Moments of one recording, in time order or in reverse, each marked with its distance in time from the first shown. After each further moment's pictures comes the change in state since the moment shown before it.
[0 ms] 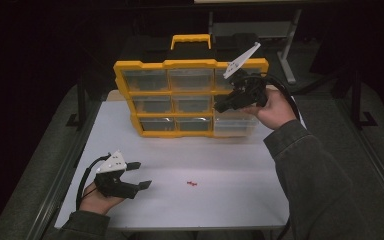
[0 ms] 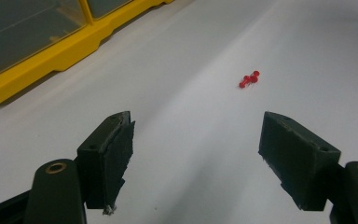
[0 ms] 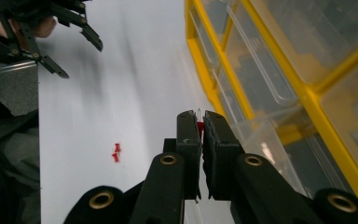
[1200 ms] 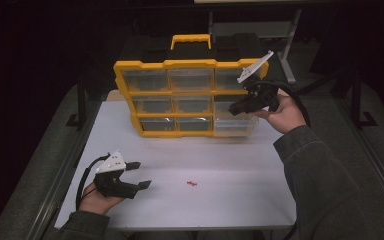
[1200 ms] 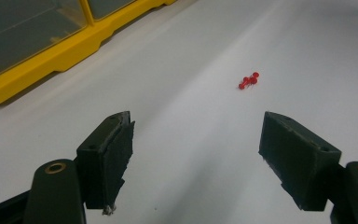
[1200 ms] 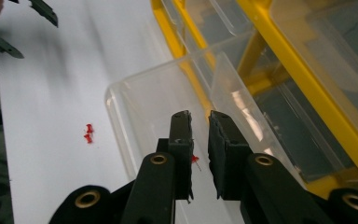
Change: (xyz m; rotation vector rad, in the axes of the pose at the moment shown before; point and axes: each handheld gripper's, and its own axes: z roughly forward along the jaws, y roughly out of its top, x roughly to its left) left arm 0.001 0.000 -0.002 0.002 0.000 0.003; right arm -0.020 -0.039 0.001 0.036 -0.074 0.098
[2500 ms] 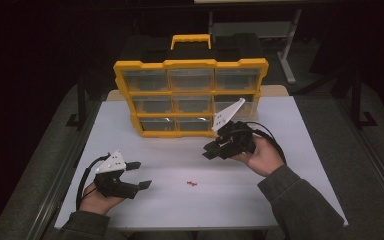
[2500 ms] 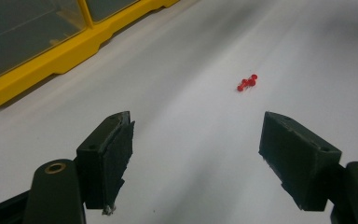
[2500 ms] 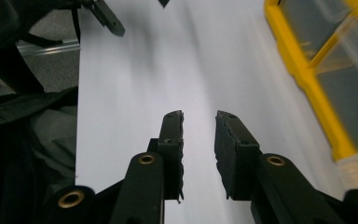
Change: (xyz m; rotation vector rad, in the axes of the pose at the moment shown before) left arm -0.001 0.000 0.001 -0.009 -0.003 -0.001; right arm 0.094 -0.021 0.062 -0.039 0.188 -0.159
